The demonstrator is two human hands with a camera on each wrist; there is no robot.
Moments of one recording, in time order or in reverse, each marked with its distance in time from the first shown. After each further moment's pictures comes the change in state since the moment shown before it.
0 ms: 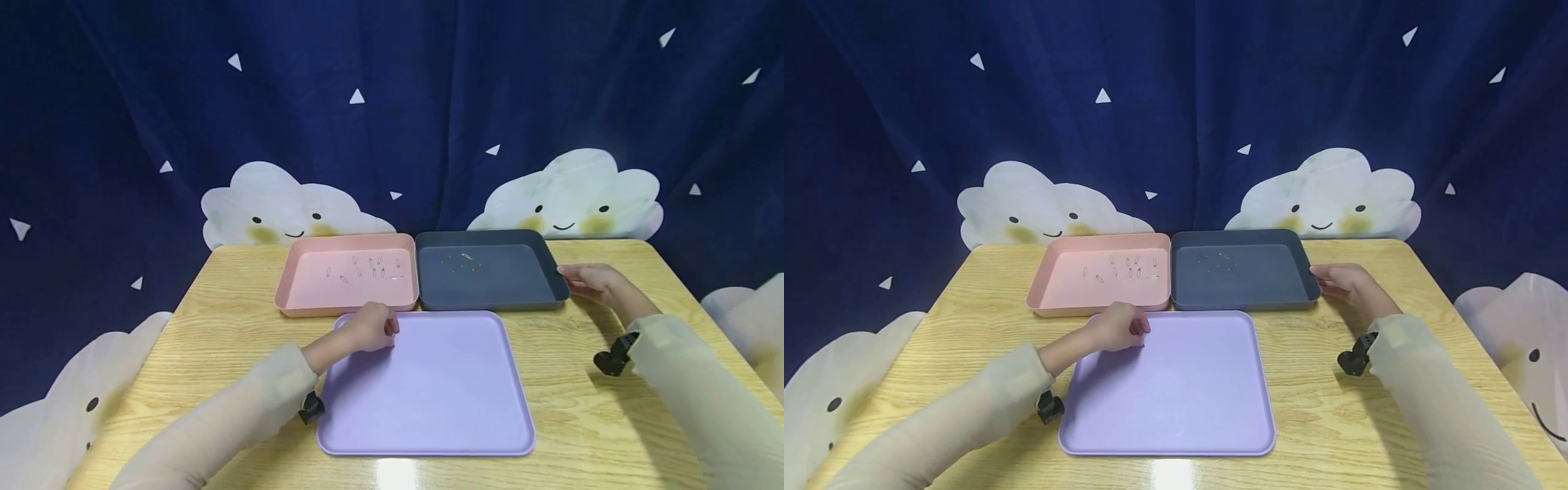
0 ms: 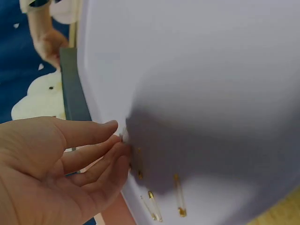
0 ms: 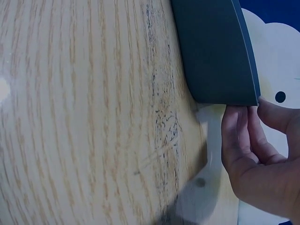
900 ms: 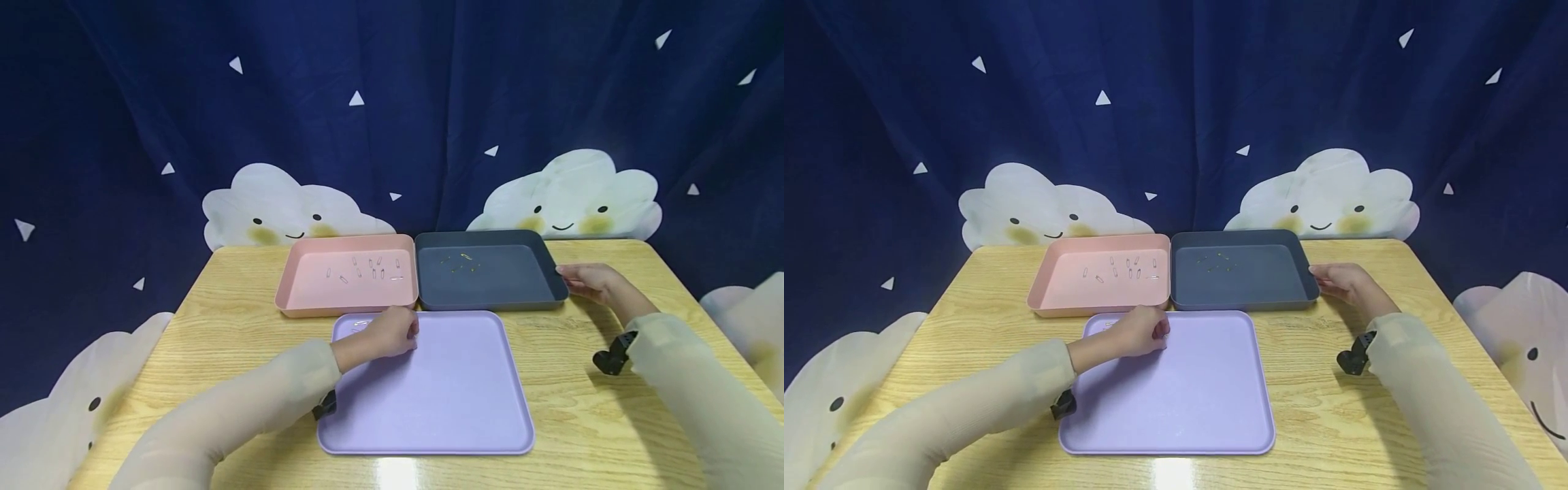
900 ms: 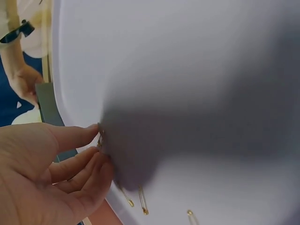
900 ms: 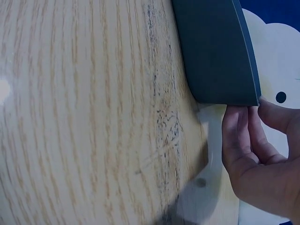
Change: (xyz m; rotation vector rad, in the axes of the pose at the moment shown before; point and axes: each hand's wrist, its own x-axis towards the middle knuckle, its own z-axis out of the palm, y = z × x) left_hand 0.017 0.025 0.020 0.129 -0.034 -0.002; right_hand -0.002 -0.001 0.001 0.020 -0.001 0.003
